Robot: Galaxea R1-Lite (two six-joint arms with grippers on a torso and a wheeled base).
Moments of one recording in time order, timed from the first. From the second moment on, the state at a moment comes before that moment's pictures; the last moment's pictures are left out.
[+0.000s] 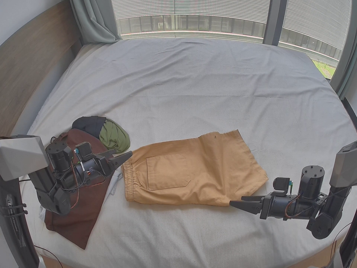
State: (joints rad) left arm -0.08 2.22 -0.59 -1.55 -0.63 -0.34; right arm 0.37 2.06 -0.16 -1.54 0.59 0.48
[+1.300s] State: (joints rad) left arm -0.08 2.28 -0.52 -1.55 -0.67 -0.42; right arm 0.35 2.00 -0.26 -1.54 0.58 0.50
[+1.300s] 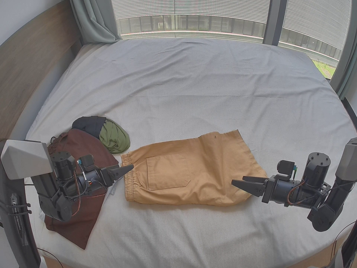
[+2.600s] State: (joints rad) left arm -0.11 2.48 -0.56 -1.55 -0.62 -0.42; right arm 0.35 2.06 -0.28 -1.54 0.58 0.49
